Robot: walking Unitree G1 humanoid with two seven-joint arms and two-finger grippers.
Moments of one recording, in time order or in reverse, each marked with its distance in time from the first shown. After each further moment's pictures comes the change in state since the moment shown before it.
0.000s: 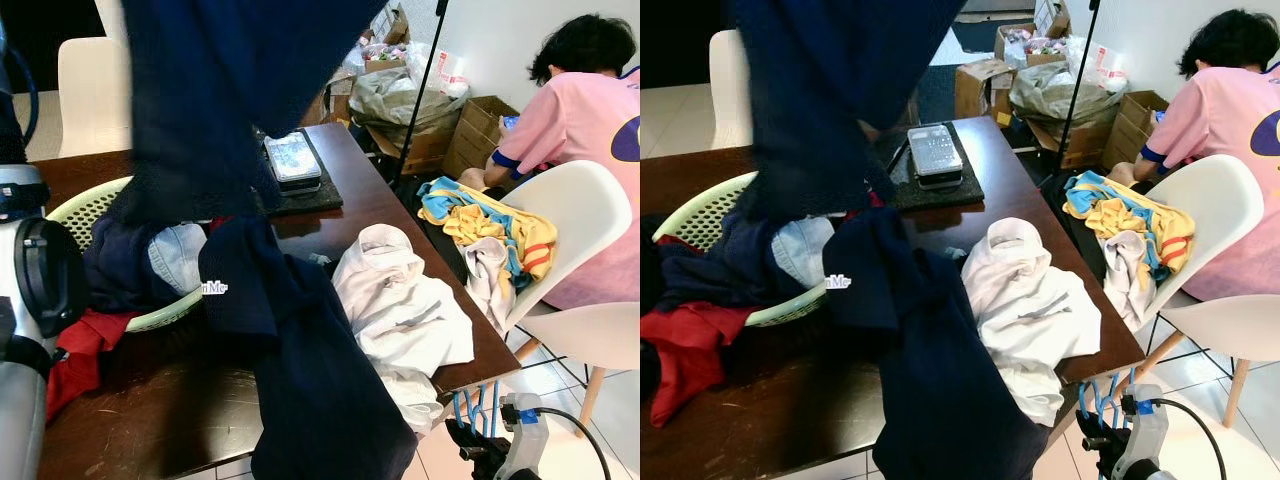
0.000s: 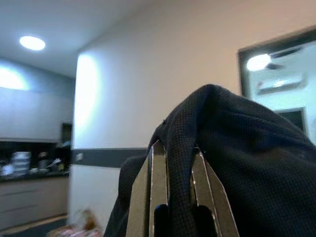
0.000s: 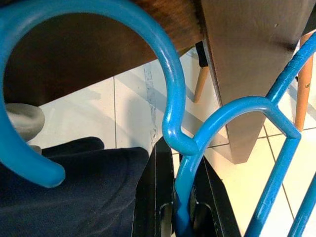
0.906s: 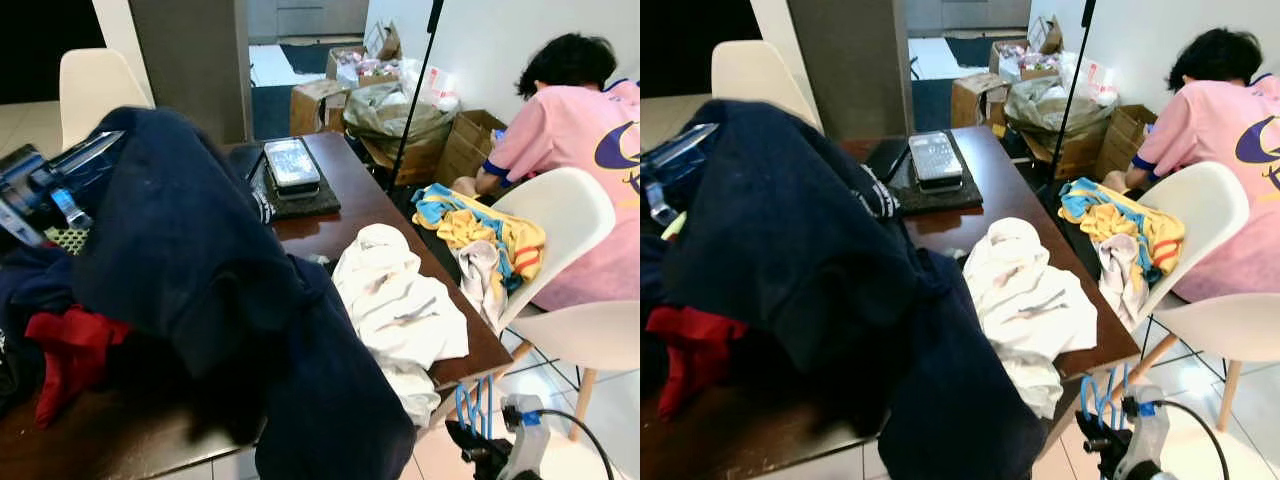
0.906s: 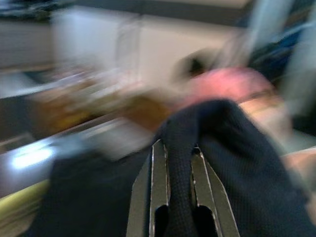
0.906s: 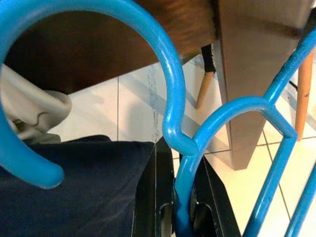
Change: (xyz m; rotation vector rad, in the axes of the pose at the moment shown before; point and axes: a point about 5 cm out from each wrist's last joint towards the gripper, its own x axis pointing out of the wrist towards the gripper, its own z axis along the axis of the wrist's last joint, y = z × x) left arm -0.208 0.040 -0.044 0.045 0.756 0.127; right arm -0.003 -0.001 0.002 -0.018 0.000 0.026
